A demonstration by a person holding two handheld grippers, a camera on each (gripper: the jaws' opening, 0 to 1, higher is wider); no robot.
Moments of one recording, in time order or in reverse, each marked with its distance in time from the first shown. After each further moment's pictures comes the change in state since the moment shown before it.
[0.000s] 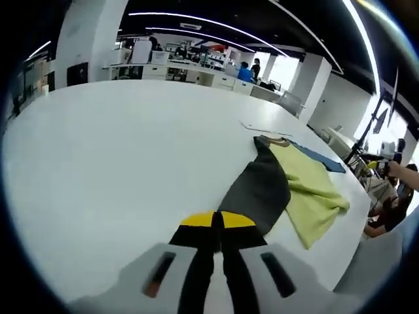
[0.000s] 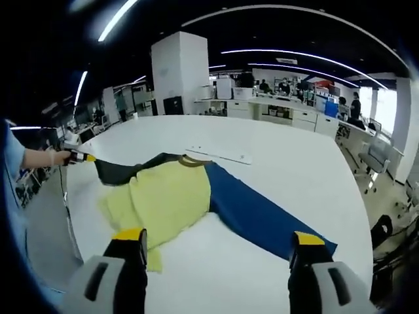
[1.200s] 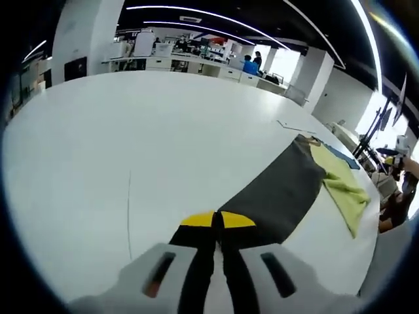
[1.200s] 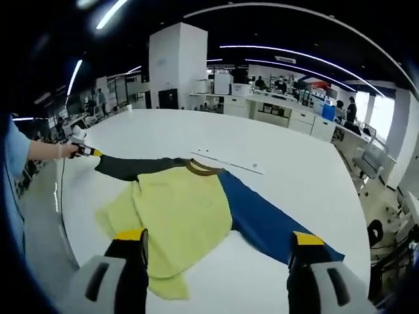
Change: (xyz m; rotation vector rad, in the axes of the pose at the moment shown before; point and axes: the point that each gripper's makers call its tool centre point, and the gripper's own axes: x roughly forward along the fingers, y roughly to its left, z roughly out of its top) left arm 0.049 0.157 0.013 0.015 0.061 -0.009; right arm 0.037 0.064 0.036 -0.035 0.047 -0.081
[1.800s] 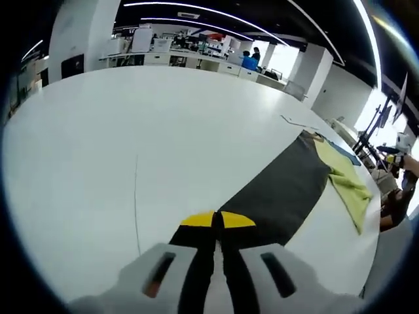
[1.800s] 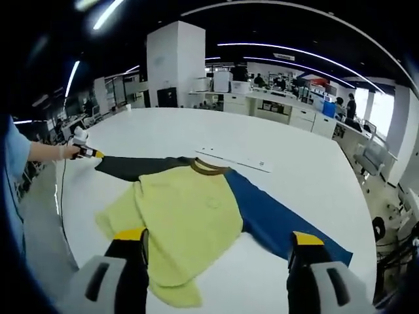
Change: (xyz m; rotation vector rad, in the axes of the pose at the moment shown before) left arm 0.011 0.012 -0.007 0.008 0.033 -0.013; right arm 0.019 0.020 0.002 0.007 0.015 0.008
